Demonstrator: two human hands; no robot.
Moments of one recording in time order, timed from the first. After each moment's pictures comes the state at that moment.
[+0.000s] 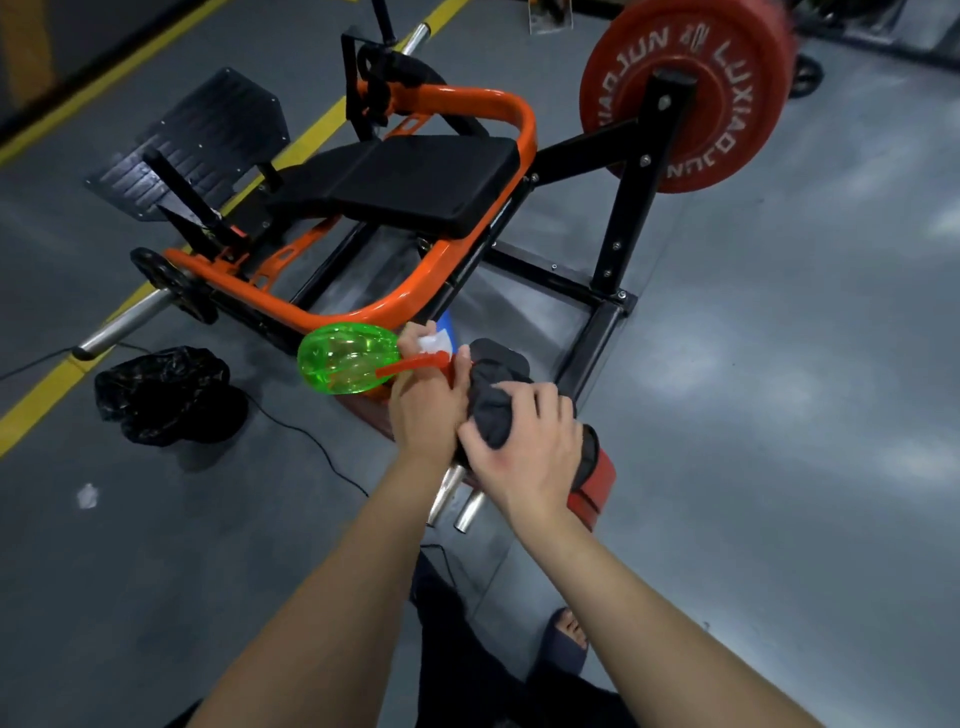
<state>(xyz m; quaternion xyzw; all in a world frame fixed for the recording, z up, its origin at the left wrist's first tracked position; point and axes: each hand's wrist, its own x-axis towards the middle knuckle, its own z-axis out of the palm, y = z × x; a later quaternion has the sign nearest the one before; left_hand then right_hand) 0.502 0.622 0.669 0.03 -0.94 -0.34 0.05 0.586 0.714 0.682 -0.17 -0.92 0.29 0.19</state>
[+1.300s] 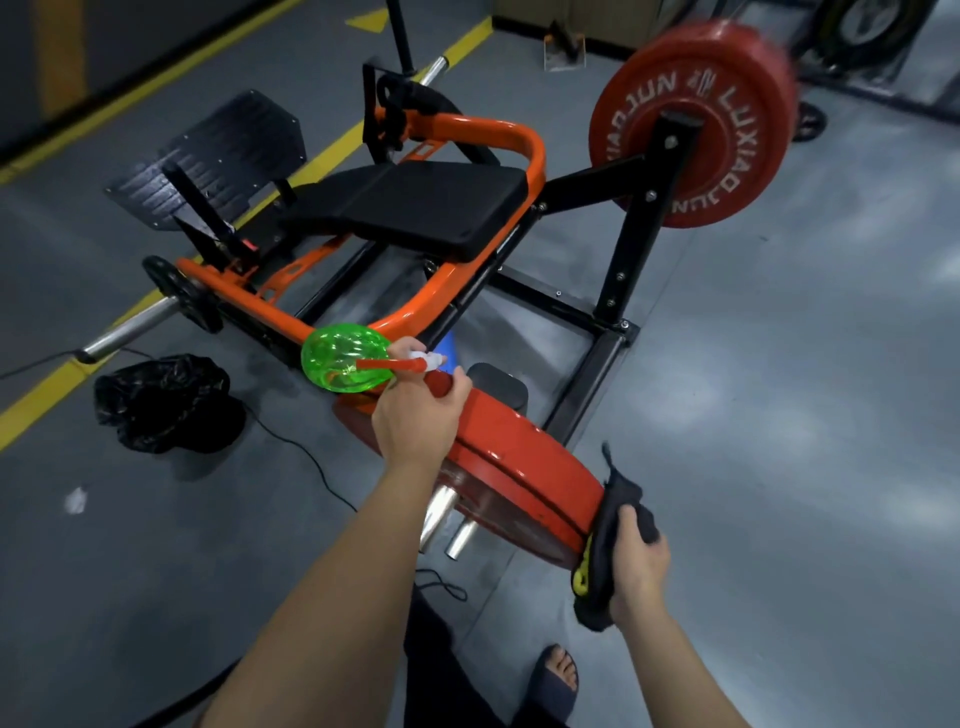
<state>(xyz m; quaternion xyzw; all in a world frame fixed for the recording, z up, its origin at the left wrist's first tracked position) 0.492 0.619 0.668 0.06 -0.94 -0.32 0.12 0.657 0.819 0.576 -0.59 -0.51 0.62 0.02</state>
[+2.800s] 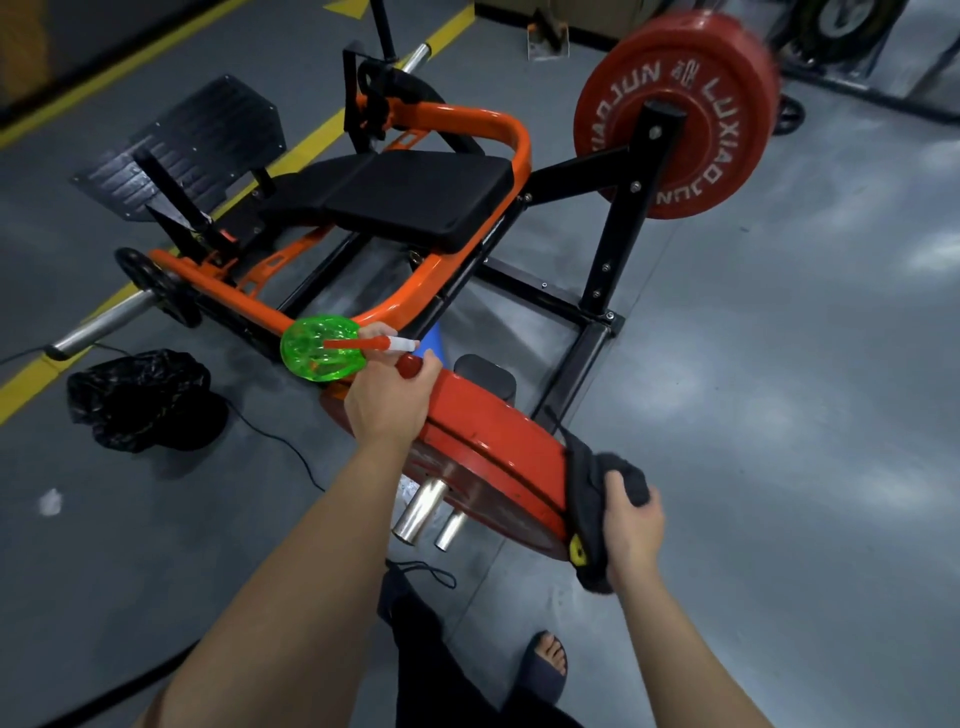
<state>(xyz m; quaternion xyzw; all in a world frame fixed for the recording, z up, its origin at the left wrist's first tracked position) 0.478 0.605 0.677 0.11 -0.93 -0.34 0.06 0.640 0.820 0.609 -0.53 -0.60 0.60 0.04</state>
